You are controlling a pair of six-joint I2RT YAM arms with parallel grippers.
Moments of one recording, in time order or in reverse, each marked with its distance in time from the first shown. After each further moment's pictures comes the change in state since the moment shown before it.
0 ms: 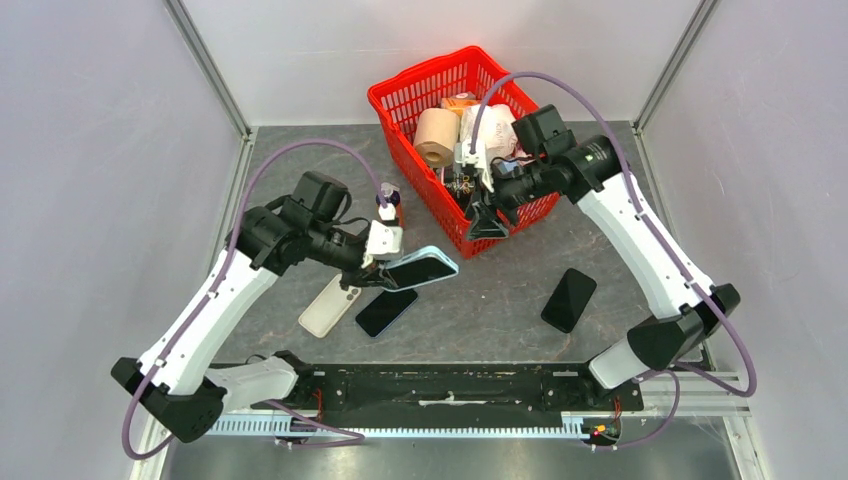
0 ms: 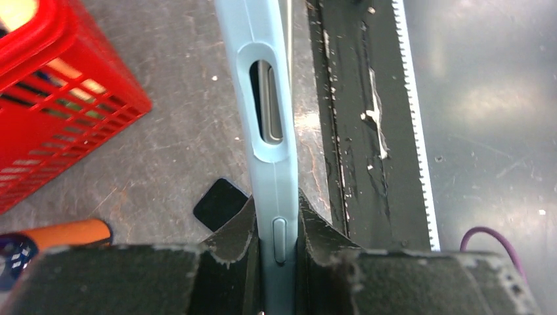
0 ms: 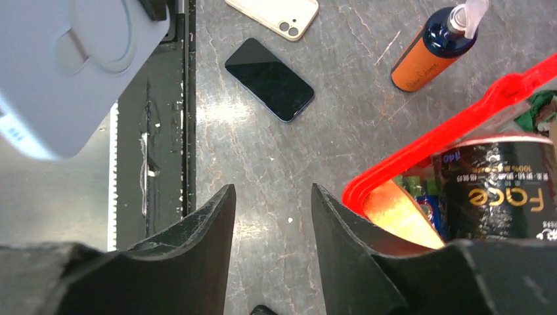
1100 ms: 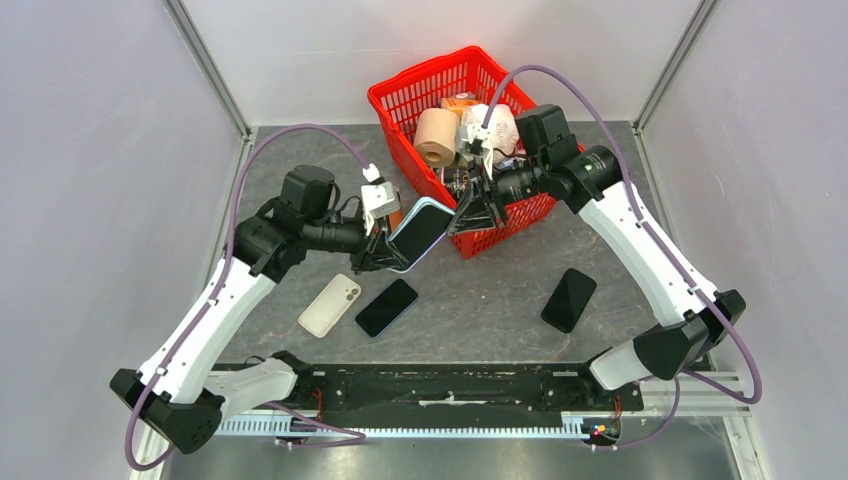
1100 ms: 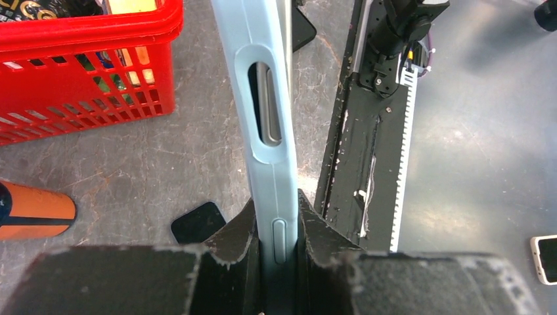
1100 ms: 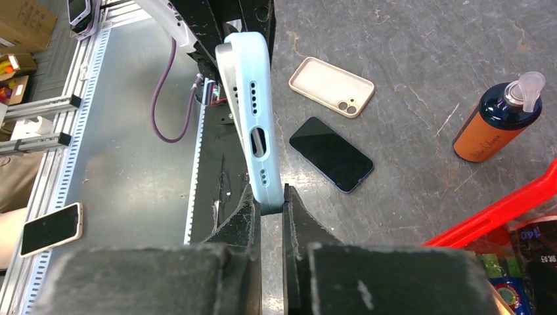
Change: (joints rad) left arm 0.082 -0.071 -0.116 0.388 -0.039 -0.566; right arm -0.020 -0.073 -0.121 0.287 -0.245 0.364
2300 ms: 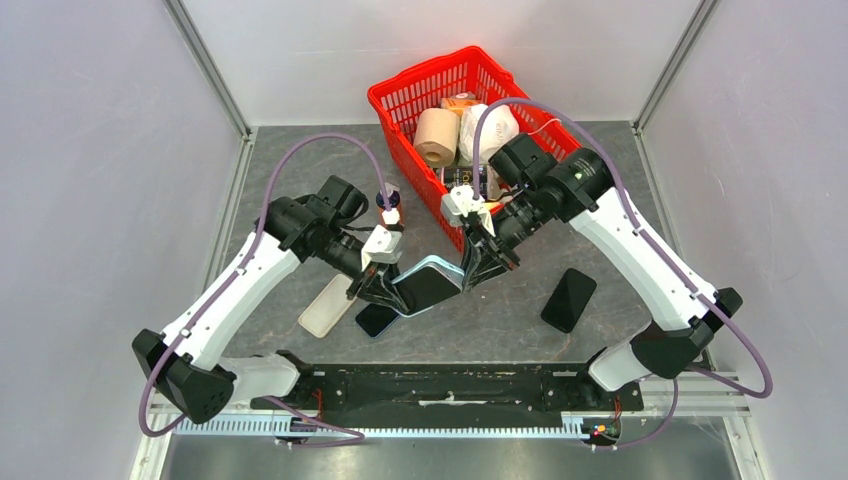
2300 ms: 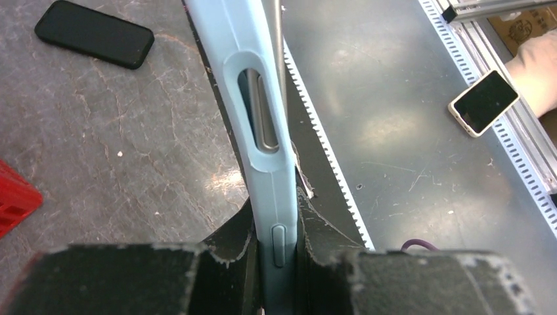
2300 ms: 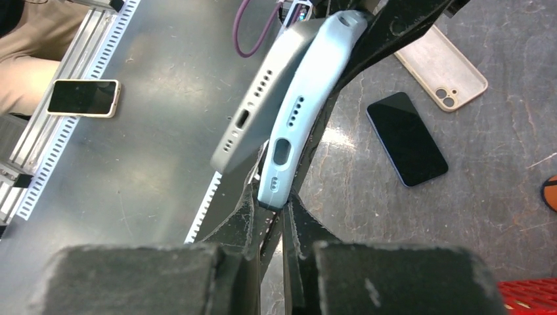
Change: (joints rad) left arm -0.048 0.159 0.058 -0.470 0.399 0.703; right arm 0.170 0.024 0.131 -0.546 -0.013 -0.559
